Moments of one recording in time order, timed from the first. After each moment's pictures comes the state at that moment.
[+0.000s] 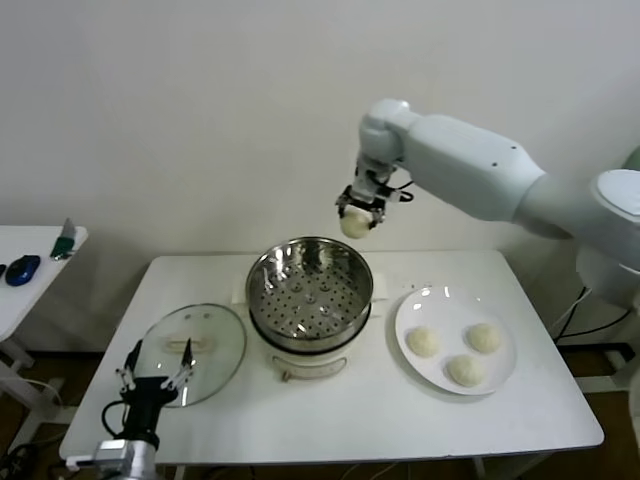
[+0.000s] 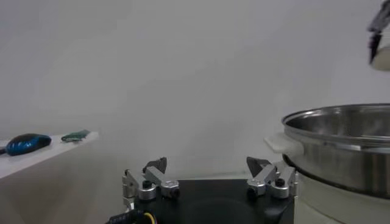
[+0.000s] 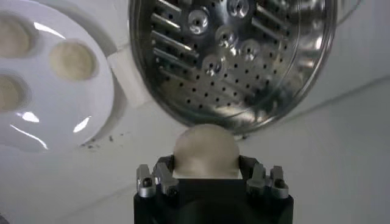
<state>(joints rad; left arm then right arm) 1.67 -1.41 -0.69 -2.04 -0.10 -0.05 -0.05 0.60 1.33 -1.18 0.94 -0.24 0.54 -1.16</state>
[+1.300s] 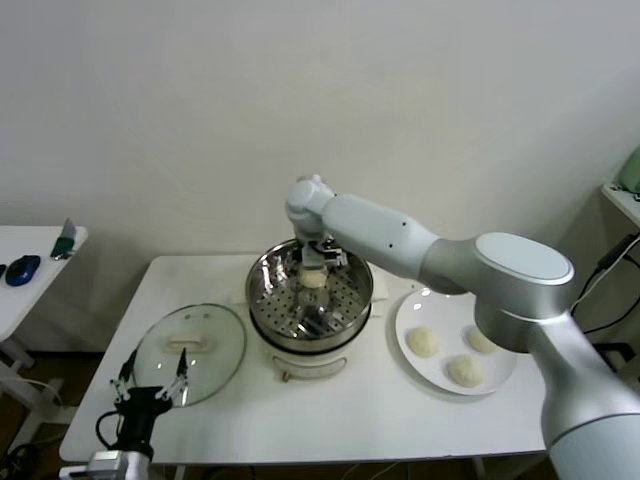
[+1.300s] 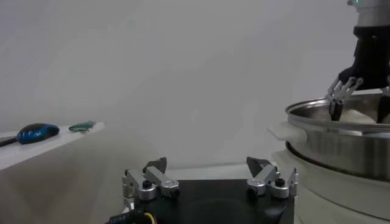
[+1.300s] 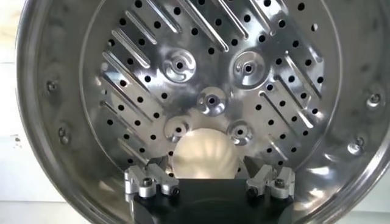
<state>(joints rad) 1.70 -1.41 -0.70 -2.04 -0.12 -0.06 -0.05 0.36 1.51 -1.07 0.85 -0.60 0.70 -1.10</state>
